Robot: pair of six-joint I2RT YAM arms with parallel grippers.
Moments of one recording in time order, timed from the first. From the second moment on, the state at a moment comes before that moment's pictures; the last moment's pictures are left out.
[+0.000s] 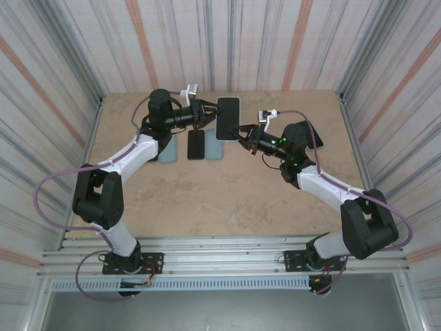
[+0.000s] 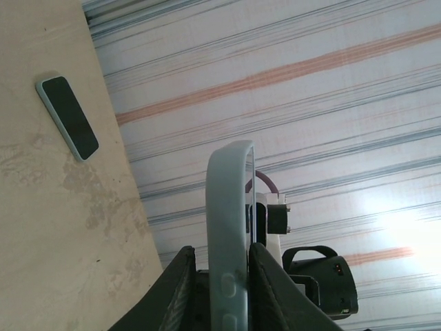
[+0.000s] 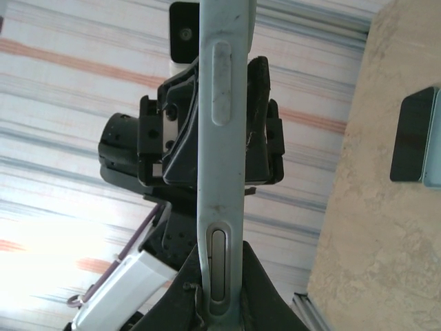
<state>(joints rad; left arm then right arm) -0.37 1.70 1.27 0.41 0.92 -1.24 0.44 1.40 0.79 0.73 -0.70 1.41</state>
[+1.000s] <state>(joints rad) -0.37 1.72 1.14 0.57 0.73 -1.43 0.45 1.37 0.72 0.71 -0.60 1.34</state>
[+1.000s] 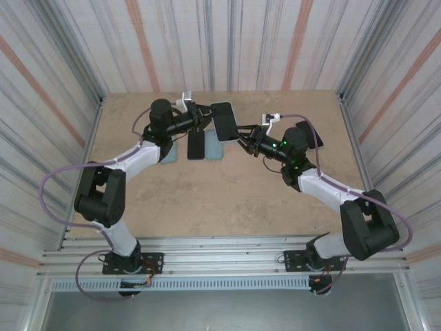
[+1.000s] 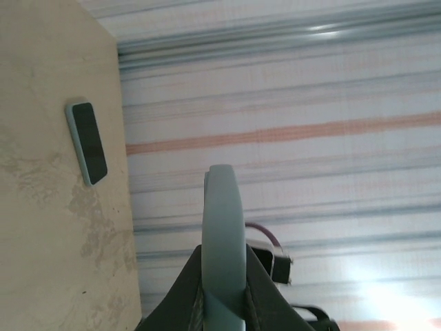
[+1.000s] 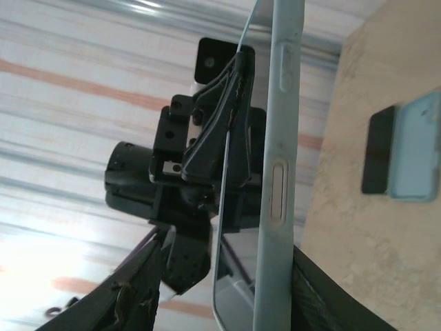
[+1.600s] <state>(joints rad) -0.45 1.71 1.08 0.66 0.46 -1.50 0.56 1.31 0.67 0.67 -0.44 1.16</state>
